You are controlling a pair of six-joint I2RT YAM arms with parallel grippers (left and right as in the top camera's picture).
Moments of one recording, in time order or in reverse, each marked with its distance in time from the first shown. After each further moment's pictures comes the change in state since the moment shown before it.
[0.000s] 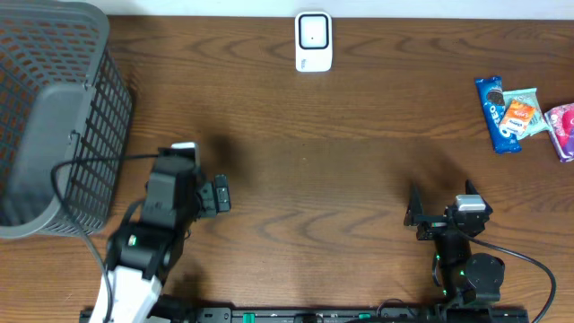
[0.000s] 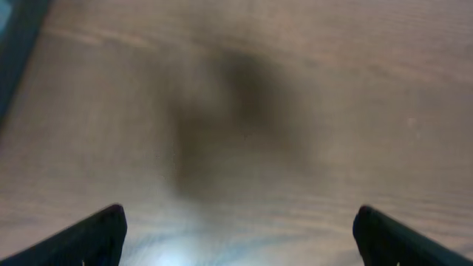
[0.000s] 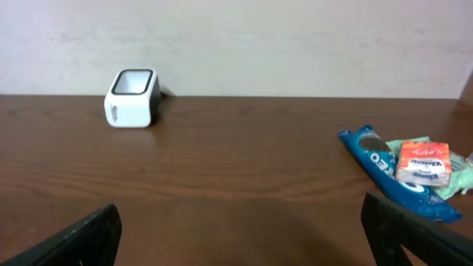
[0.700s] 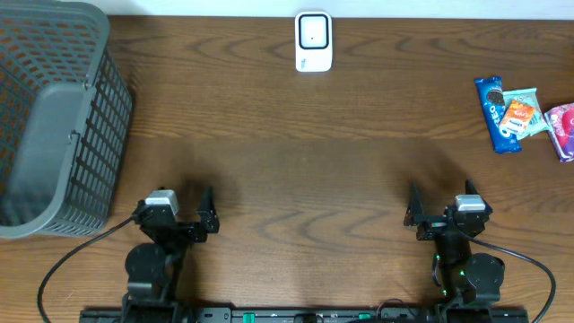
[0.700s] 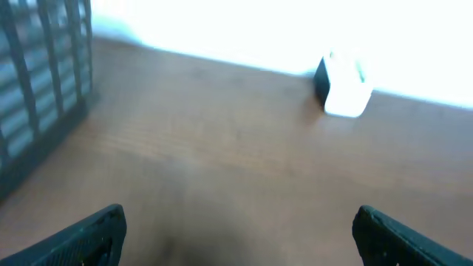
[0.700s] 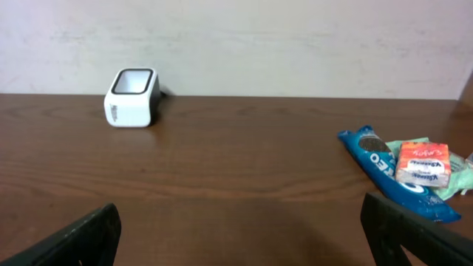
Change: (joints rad) left arm 0.162 -0.803 -0.618 0.480 0.109 0.069; right arm 0.000 0.000 0.000 0.000 0.000 0.000
